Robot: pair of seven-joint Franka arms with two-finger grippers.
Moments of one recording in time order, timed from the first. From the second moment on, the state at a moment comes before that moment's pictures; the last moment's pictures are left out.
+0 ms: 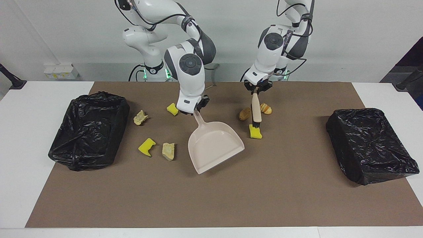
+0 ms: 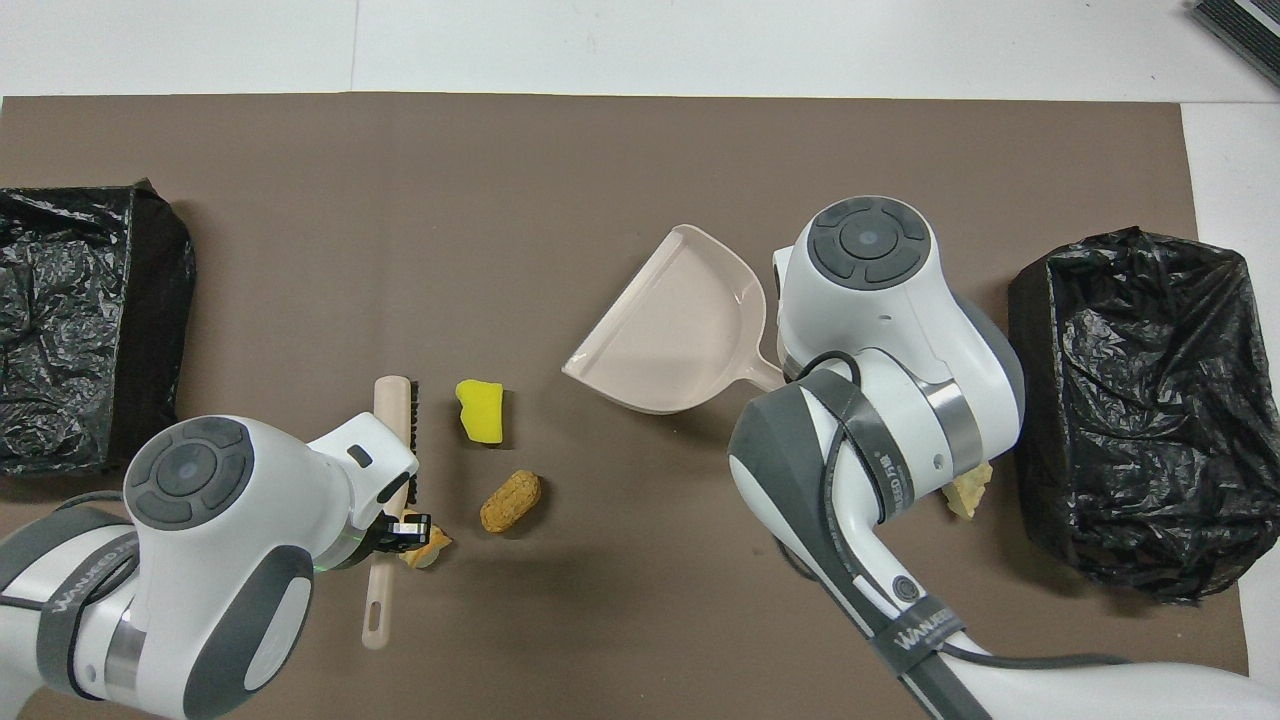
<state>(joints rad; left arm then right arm) -0.20 -0.26 -0.20 -2.37 -0.13 1.92 -0.32 0.33 0.24 0.08 -1.73 -0.09 1.73 -0.56</state>
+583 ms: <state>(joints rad) -0.20 -0.35 -0.22 -2.50 -0.12 1.89 -0.72 0.38 0.12 0.10 -1.98 -0.26 1.85 -0.83</state>
